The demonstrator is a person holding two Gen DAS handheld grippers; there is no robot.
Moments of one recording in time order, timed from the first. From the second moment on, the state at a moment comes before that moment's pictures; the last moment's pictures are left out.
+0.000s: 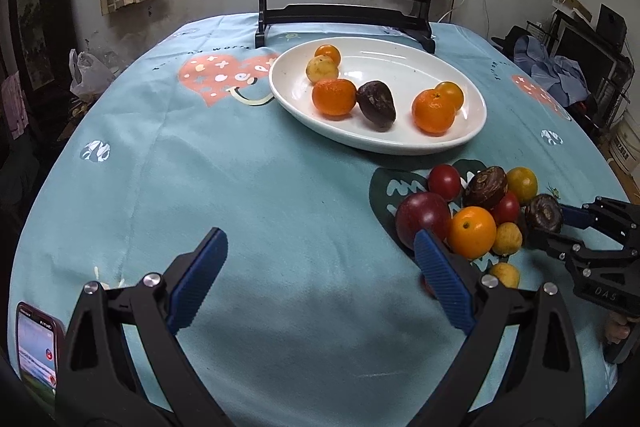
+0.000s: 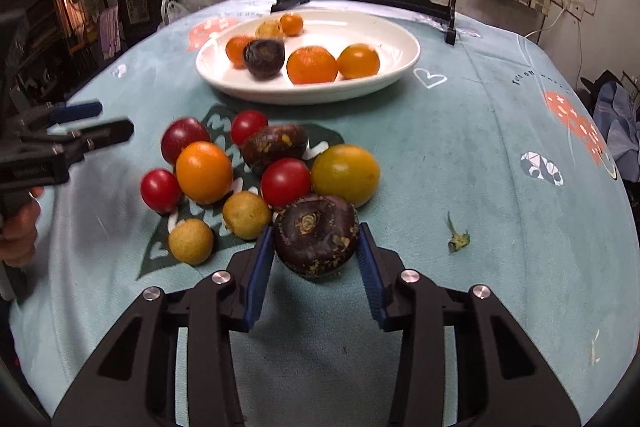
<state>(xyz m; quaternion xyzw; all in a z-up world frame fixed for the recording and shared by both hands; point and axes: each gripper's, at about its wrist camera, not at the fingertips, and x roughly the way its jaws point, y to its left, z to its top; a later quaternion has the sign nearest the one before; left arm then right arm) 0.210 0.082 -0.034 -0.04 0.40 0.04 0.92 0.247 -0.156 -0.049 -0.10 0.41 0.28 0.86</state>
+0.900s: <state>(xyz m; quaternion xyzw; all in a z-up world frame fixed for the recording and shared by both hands) 0.217 0.019 -0.062 0.01 0.45 -0.12 0.89 0.248 -0.168 -0.040 -0.08 0.41 0.26 0.87</state>
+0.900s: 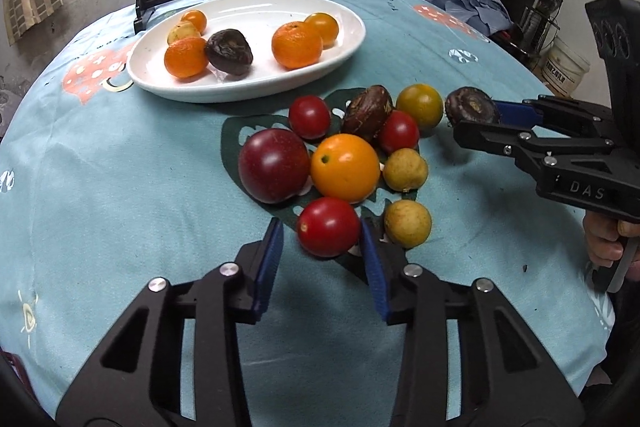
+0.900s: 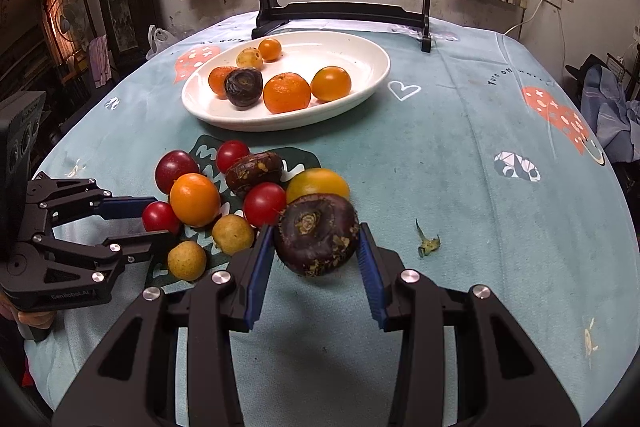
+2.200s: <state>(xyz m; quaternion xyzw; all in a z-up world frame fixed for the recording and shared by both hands) 0.239 0.048 0.004 -0.08 0.37 -0.09 0.92 0.268 -0.126 0.004 -0.02 0.34 0.31 0.89</state>
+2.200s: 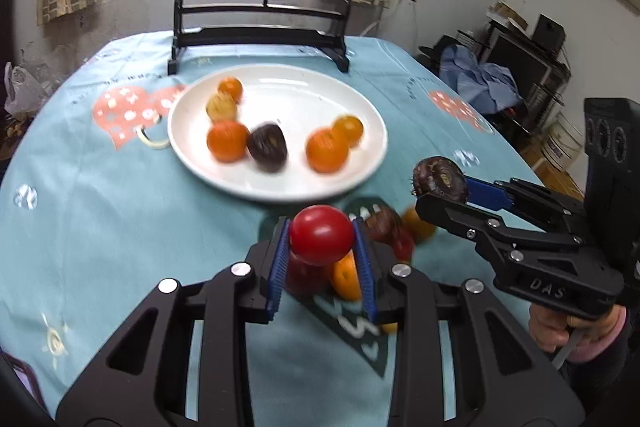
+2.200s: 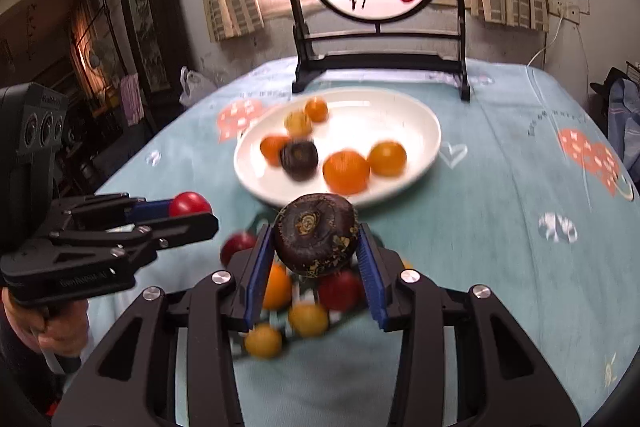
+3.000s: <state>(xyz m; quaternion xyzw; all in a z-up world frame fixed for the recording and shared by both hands) 0.395 0.096 -0.019 -0.08 0.41 0.02 0.91 0.404 -0.081 -0.021 -0.01 0.38 0.28 0.88</state>
